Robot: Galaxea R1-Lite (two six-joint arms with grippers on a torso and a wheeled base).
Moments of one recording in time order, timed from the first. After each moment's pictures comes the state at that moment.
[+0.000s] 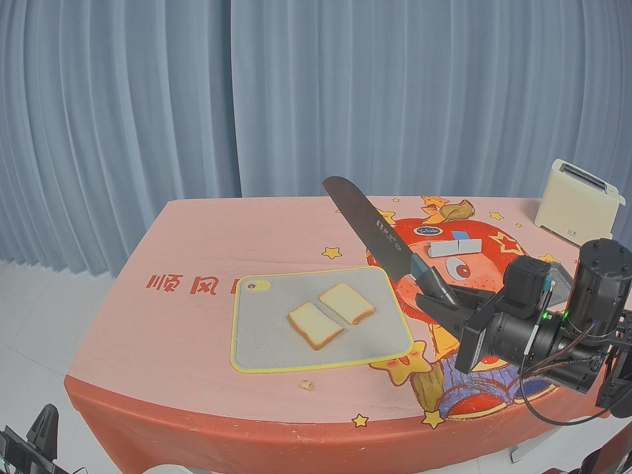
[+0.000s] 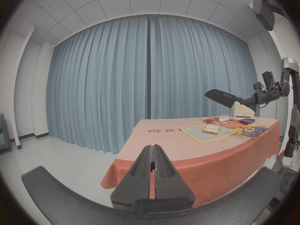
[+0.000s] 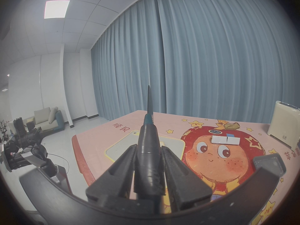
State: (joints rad) left arm -0.01 0.02 -0.02 0.00 -0.01 0.01; right arm 0.78 1.51 -0.48 -0.79 -0.15 0.12
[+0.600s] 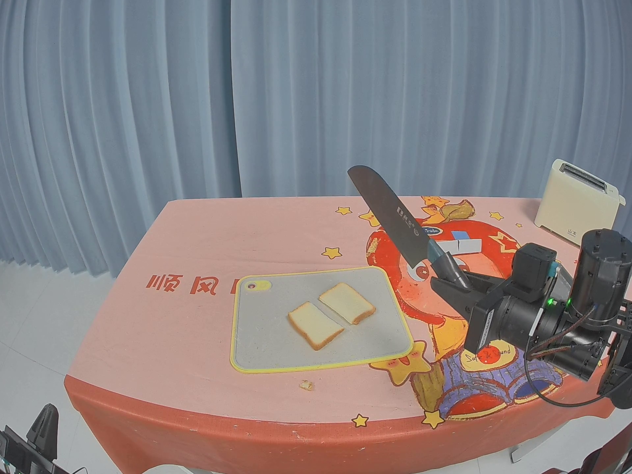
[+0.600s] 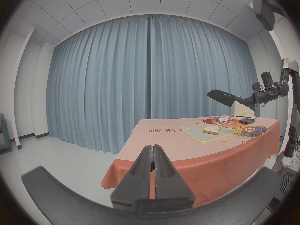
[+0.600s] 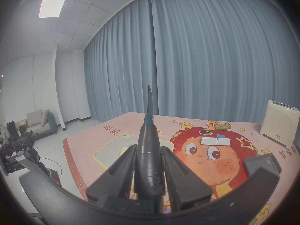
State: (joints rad) left arm -0.01 0.02 -0.02 0.00 -0.01 0.01; right arm 0.72 1.52 -0.49 -0.79 -0.16 0.12
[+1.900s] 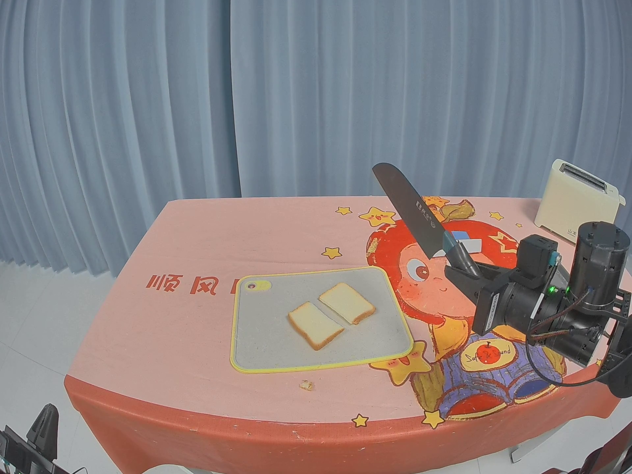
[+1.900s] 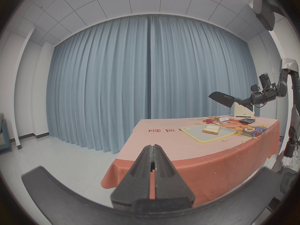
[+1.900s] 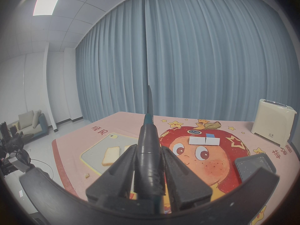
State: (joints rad) left arm -0.01 0.02 -0.02 0.00 -0.01 0.01; right arm 0.62 1.54 -0.50 -0.79 -0.16 0.11
